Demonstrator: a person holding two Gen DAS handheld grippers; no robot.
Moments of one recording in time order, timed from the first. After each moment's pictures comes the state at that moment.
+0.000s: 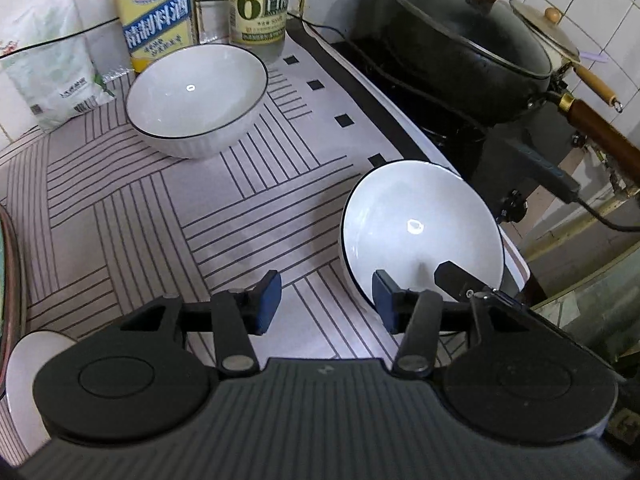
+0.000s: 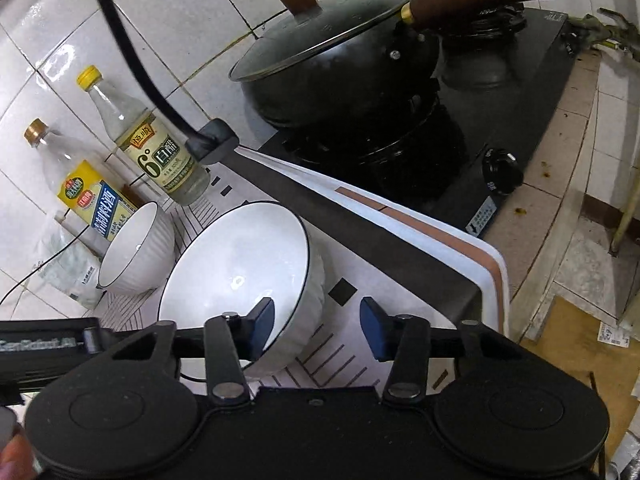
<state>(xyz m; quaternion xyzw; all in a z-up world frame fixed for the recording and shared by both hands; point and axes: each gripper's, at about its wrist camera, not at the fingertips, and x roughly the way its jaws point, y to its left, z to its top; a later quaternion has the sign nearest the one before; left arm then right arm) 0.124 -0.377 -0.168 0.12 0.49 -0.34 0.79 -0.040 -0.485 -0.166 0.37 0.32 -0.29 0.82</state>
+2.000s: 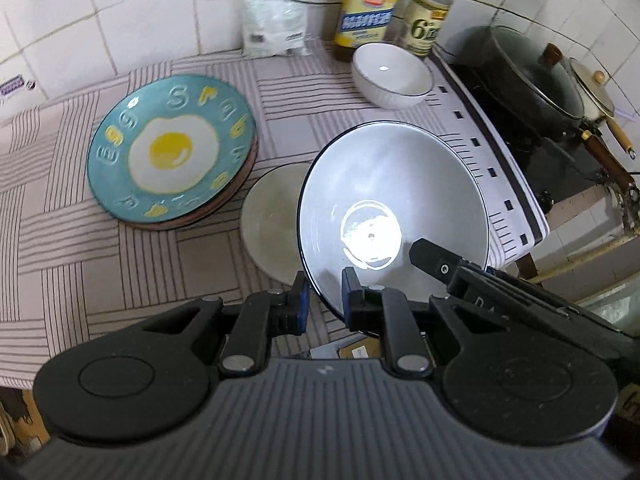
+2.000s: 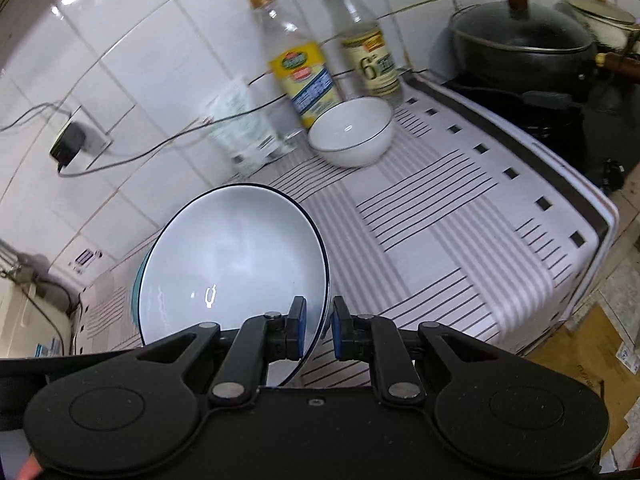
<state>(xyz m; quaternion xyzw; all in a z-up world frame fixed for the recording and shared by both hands) 0.076 -0.159 -0.096 0.04 0.52 -0.24 0.82 0.002 -0.306 -0.075 0.29 0.42 -0.14 0.85</state>
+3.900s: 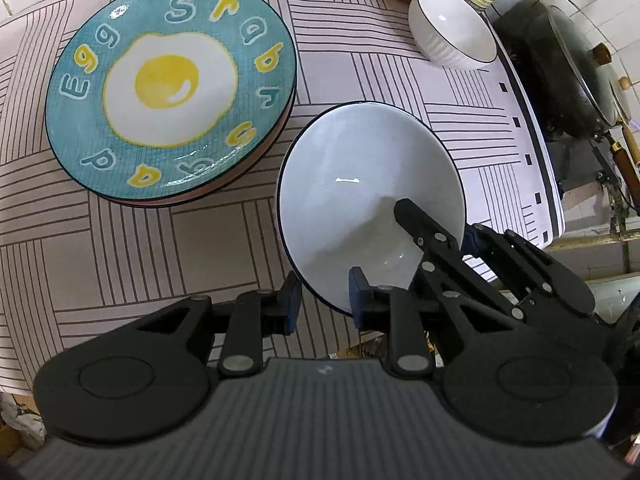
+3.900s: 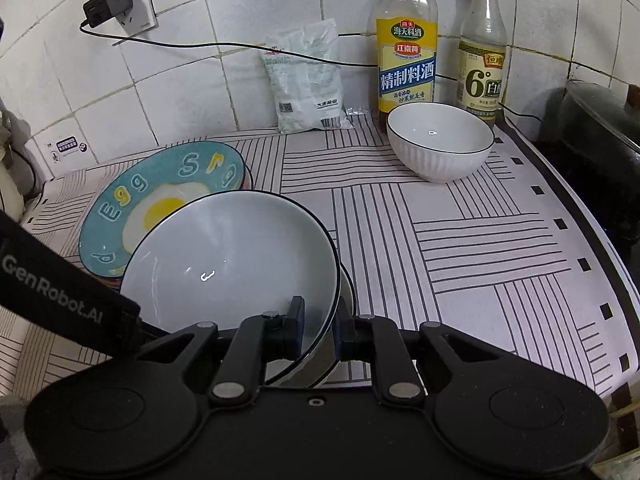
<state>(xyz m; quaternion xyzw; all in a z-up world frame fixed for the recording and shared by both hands) 0.153 -0.140 -0.158 0.00 0.63 -0.26 0.73 0.071 -0.271 -0.137 0.09 0.44 -0.07 0.89</state>
